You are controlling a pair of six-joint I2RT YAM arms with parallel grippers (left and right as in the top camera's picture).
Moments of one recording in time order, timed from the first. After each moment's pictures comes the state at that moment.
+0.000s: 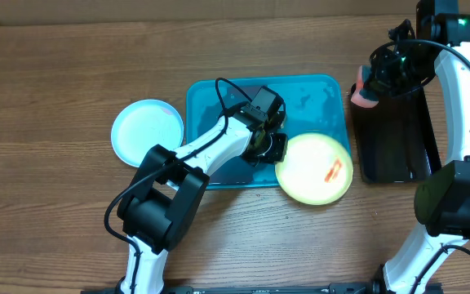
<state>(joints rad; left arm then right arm) -0.61 2.10 1.43 -0.60 0.38 -0.43 -0.10 2.00 2.02 -1.39 -0.35 0.21</state>
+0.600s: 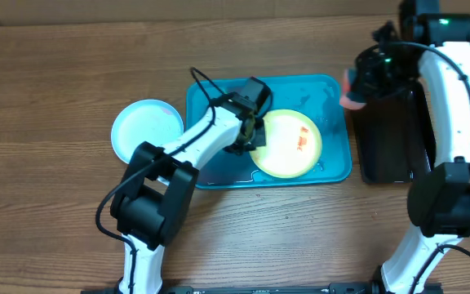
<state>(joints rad) -0.53 2.09 1.48 -0.72 0.04 -0.63 0.00 2.00 2.02 -1.39 -0.34 0.21</state>
